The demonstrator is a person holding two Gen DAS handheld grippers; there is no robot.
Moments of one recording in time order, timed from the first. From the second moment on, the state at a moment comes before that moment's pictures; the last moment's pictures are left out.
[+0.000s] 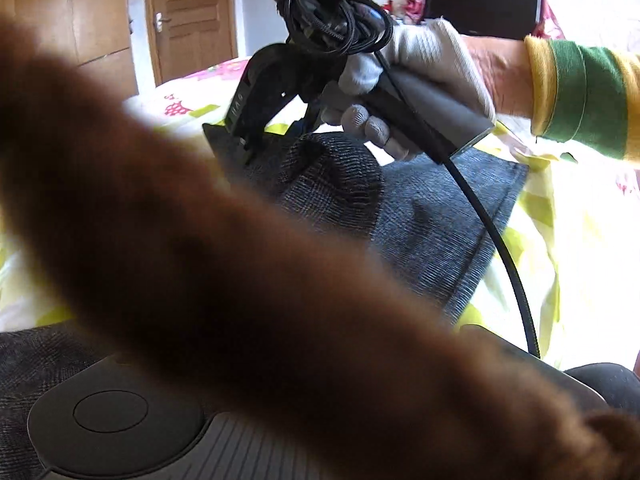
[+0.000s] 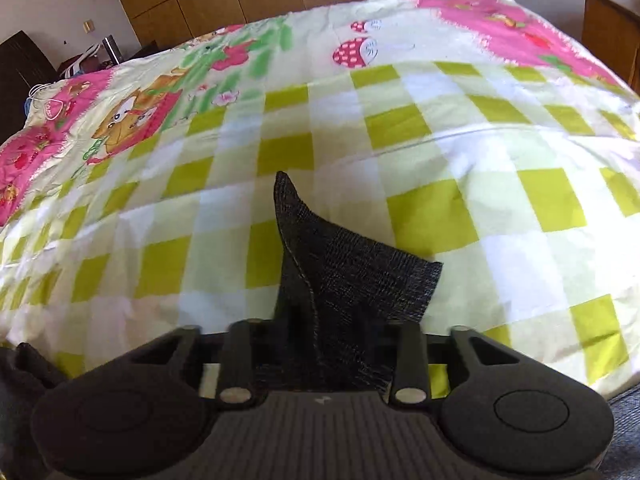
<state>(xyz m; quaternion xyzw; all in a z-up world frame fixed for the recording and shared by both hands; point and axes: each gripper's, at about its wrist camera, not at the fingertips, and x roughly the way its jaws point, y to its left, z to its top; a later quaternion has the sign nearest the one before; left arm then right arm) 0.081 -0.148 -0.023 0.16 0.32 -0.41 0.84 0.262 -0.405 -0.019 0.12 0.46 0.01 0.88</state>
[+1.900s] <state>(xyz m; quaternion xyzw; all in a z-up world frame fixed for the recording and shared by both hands) 0.029 -0.229 -0.023 0.26 0.28 -0.45 0.81 -0.020 -0.598 -0.033 0.43 0.24 -0.18 0.85</state>
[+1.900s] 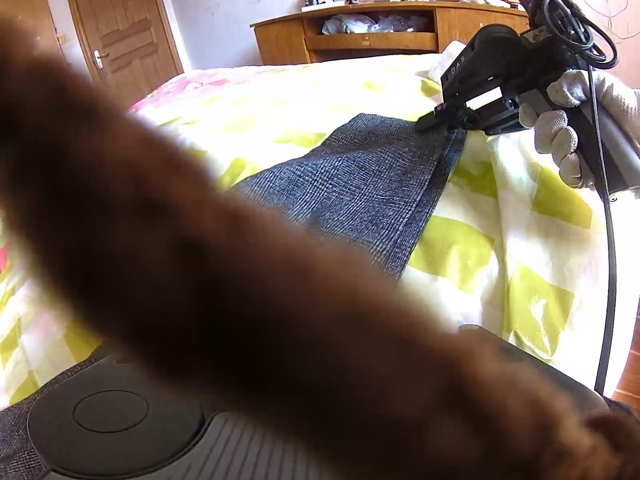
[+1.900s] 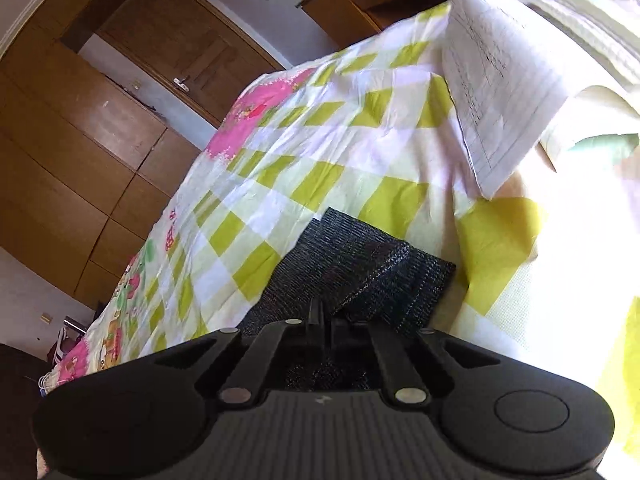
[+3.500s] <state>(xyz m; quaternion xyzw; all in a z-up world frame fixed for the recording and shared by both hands) 0.051 -0.039 -0.028 0.28 0.30 -0.34 0.85 0.041 -0.227 -0.043 -0.32 0.34 0.30 0.83</state>
